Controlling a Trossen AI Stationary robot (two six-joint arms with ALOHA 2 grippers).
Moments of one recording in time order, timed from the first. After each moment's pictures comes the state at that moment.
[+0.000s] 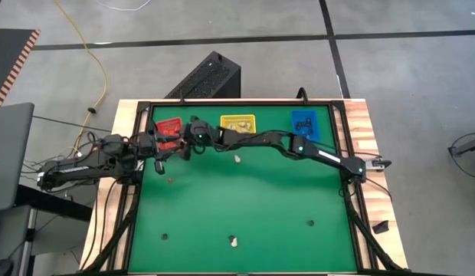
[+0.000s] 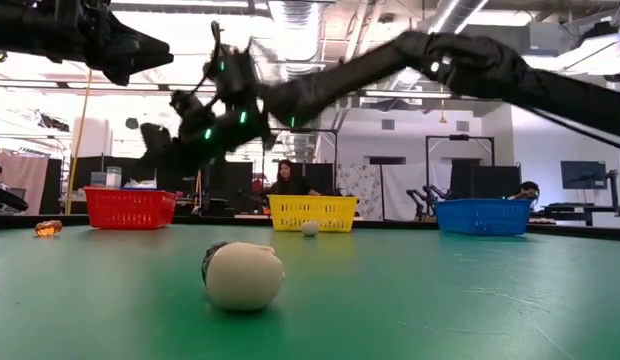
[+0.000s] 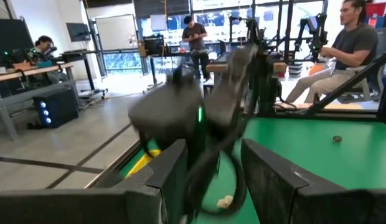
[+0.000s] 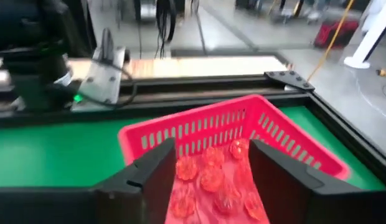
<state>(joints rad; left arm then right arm) 0.19 0.20 0.25 0.06 -0.10 0.08 -0.18 2.67 2.34 0.12 0.05 -0.05</state>
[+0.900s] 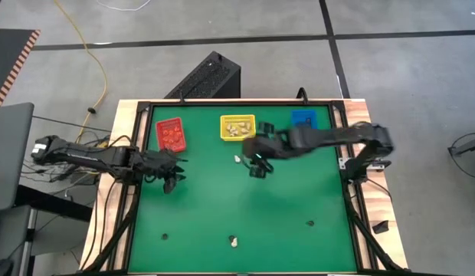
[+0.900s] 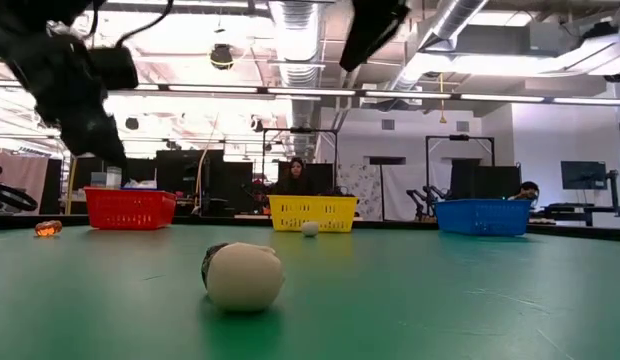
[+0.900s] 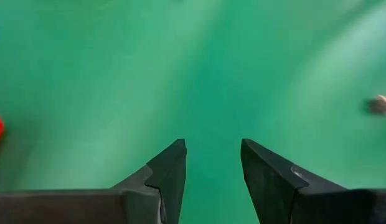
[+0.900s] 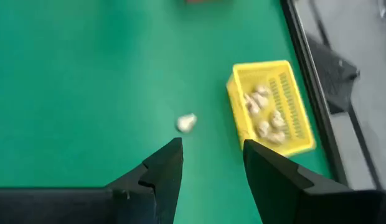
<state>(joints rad) -0.08 0.63 0.36 -0.41 -0.10 -0.53 0.08 1.66 1.66 -0.96 0.39 0.09</state>
